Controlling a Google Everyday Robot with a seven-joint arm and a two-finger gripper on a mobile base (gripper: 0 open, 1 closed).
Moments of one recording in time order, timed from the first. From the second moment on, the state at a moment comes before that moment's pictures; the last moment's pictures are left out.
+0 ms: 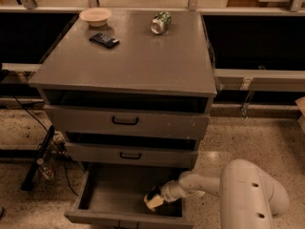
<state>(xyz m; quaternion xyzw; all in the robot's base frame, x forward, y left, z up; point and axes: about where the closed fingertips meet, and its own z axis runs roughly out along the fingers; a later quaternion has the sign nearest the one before) 0.540 -0.028 0.144 -0.38 0.86 0.29 0.19</state>
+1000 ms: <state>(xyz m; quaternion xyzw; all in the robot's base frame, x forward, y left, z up) 0.535 -0.025 0.119 -0.36 0.87 0.28 0.17</state>
